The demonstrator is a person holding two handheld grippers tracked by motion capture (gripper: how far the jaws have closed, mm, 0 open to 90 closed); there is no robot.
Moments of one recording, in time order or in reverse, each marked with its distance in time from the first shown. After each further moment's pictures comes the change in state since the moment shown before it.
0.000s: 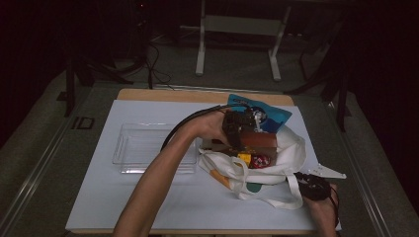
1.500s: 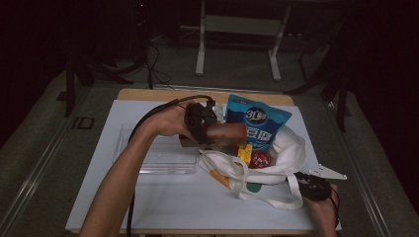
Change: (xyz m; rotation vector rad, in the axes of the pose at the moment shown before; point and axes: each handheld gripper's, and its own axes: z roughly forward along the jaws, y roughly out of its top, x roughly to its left) left arm -0.009 -0.082 -0.054 -0.031 0.054 -0.068; right arm 0.001 0.000 -0.002 -0.016 -0.003 -0.006
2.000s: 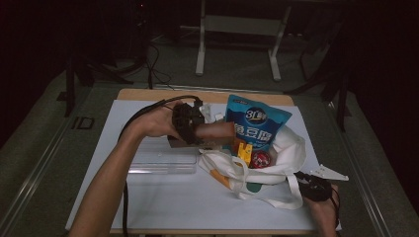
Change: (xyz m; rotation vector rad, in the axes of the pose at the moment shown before) left arm -0.002 -0.030 -0.013 0.022 0.023 -0.030; right arm -0.001 -0.001 -0.002 -0.024 -0.002 0.008
